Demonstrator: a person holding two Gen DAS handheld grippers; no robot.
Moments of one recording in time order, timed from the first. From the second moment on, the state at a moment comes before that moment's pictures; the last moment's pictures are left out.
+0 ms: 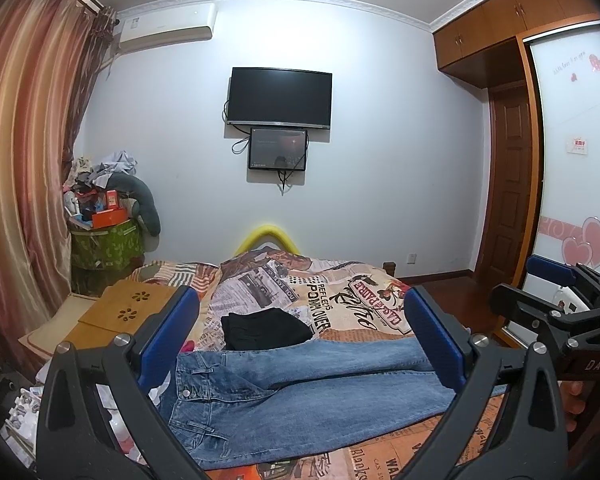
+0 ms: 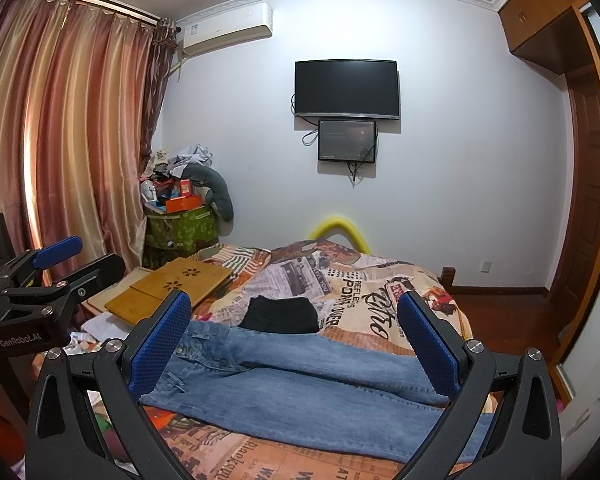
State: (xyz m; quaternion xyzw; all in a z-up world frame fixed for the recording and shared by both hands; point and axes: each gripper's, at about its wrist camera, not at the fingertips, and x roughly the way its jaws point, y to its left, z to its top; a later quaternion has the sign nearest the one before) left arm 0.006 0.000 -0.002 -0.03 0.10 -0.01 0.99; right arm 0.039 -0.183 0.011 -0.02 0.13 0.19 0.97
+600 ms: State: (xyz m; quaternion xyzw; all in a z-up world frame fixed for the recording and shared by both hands) left arm 0.008 0.003 -0.004 -0.03 0.10 -0.01 0.99; right arm 0.043 -0.178 0.007 -0.03 0.13 0.20 0.97
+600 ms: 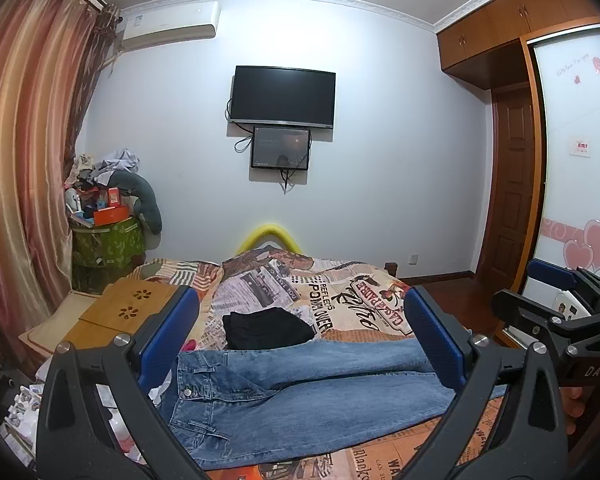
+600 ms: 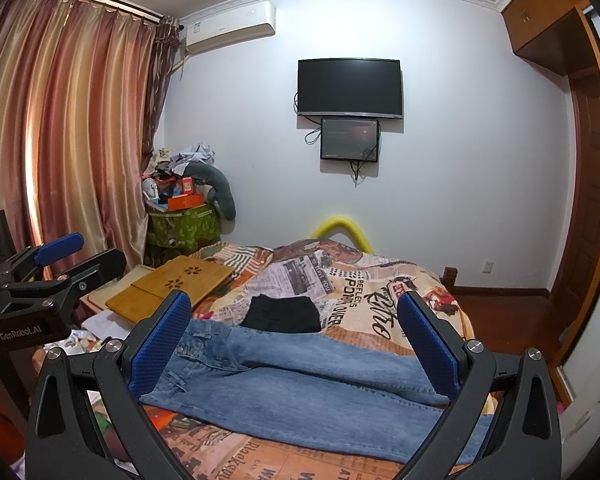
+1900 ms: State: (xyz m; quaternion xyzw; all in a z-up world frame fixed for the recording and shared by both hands) left arm 0.021 0.006 -0.011 -0.04 0.11 -0.01 0.99; right arm 0.053 -0.174 -0.001 -0.03 0.15 0.19 0.97
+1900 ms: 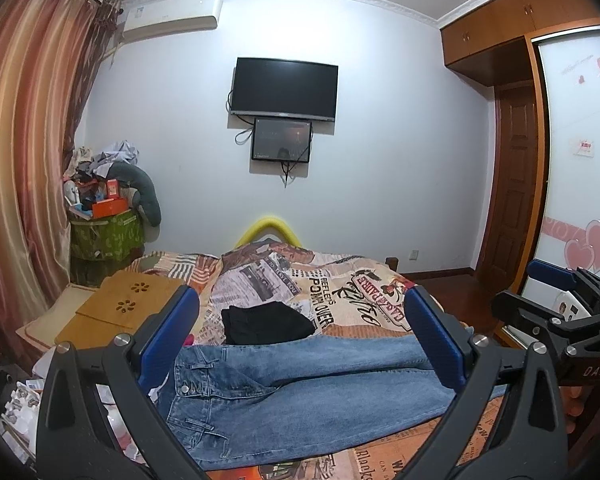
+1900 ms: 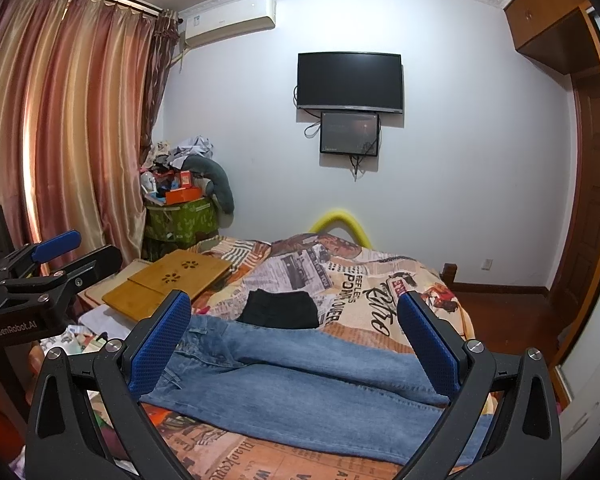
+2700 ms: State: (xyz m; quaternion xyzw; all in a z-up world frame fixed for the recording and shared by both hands) left arm 0.220 0.101 -0.137 -0.05 0.31 0.06 0.95; right arm 0.211 -0.218 -0.119 -0.03 0.35 0.14 0.93
